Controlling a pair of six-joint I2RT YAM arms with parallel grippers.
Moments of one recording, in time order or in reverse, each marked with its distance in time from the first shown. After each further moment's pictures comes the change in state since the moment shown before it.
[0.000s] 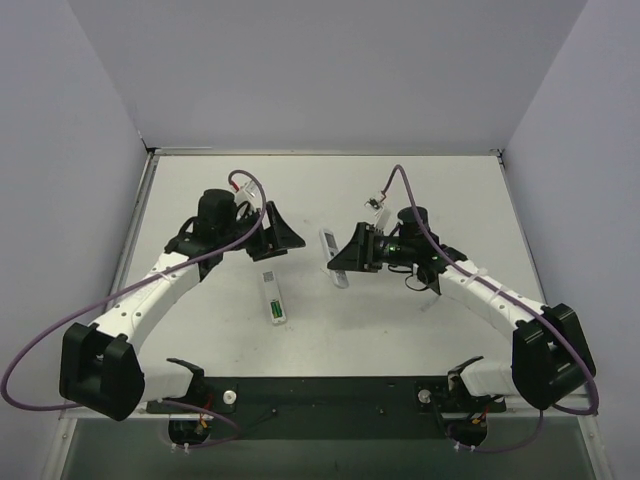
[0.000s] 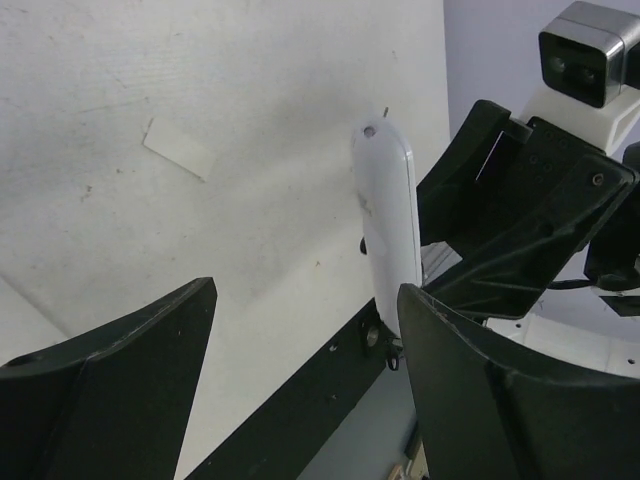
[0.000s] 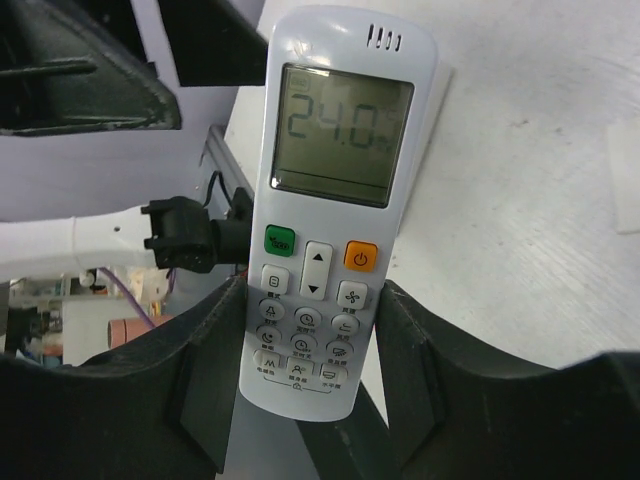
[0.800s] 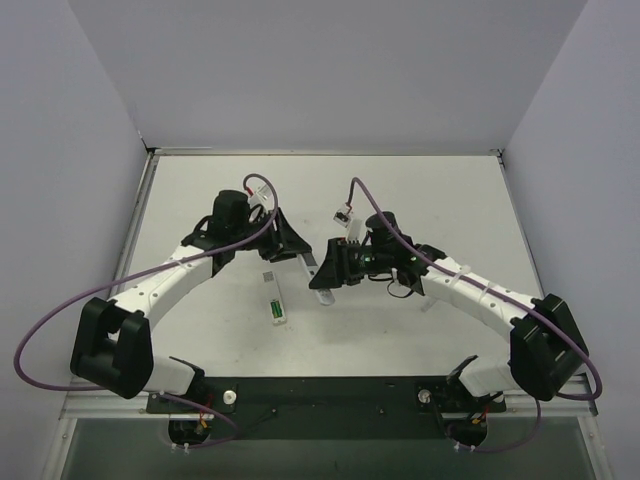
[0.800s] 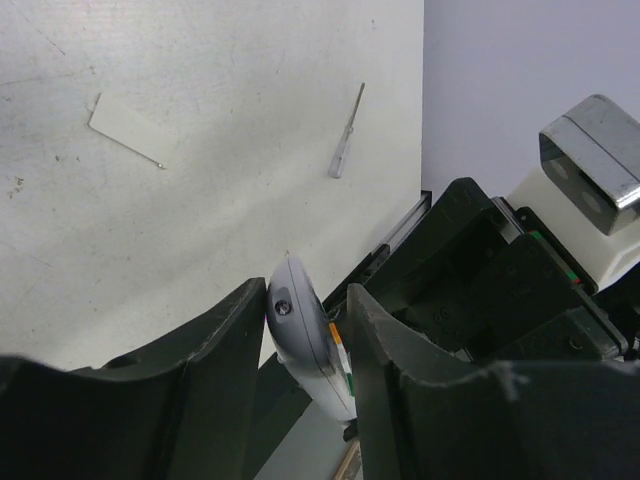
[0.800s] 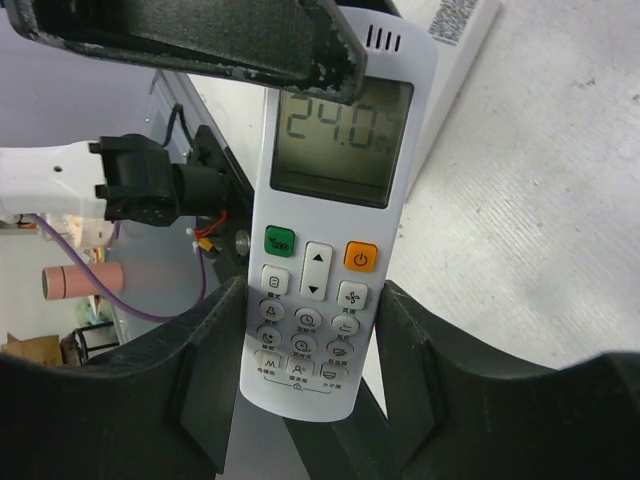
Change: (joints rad) left arm -0.039 0.127 -0.006 0.125 0.084 -0.119; right arm 0.207 0.051 0.109 -0.138 0.085 -0.118
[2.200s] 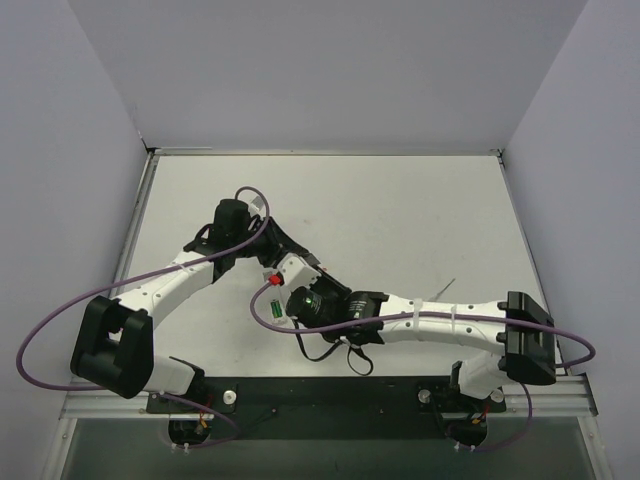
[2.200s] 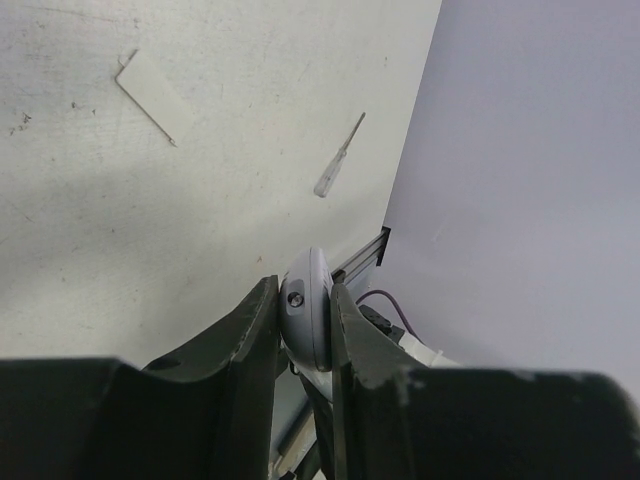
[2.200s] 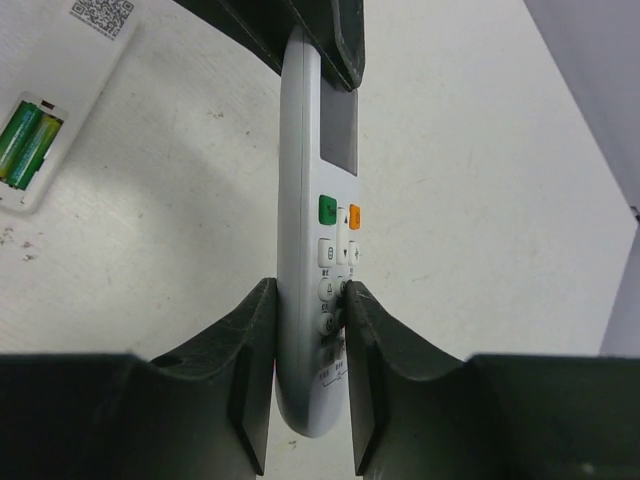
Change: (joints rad) left arm 0.000 0.000 -0.086 0.052 -0.058 -0.245; right arm 0.634 0.117 0.217 -0.384 1.450 -0.524
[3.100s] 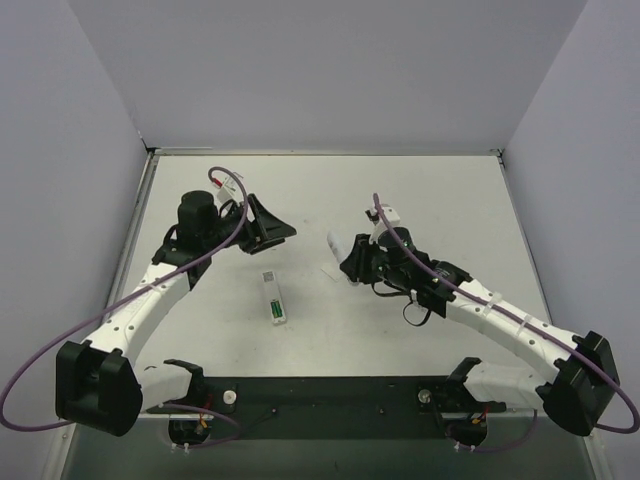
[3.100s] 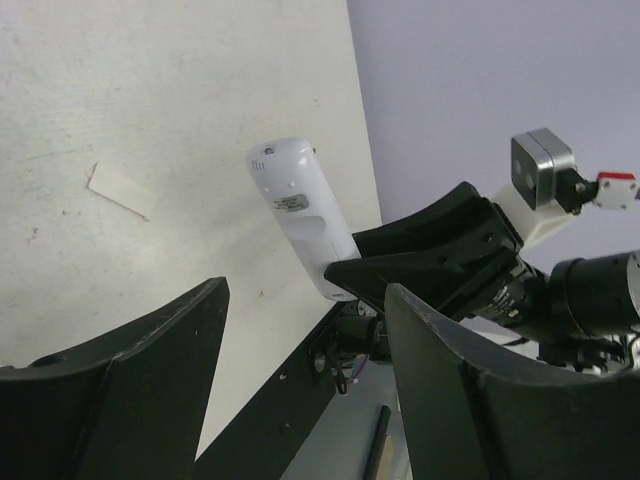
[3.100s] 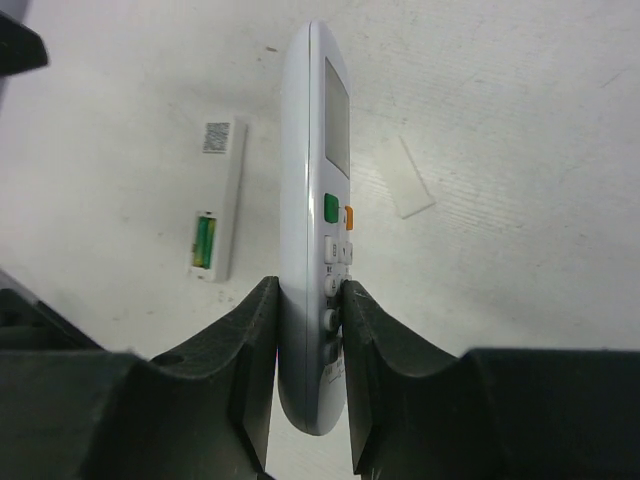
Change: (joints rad) left arm 0.119 -0.189 0.029 0.003 0.068 0.205; right arm -0.496 -0.332 -0.249 0.189 -0.682 0.436
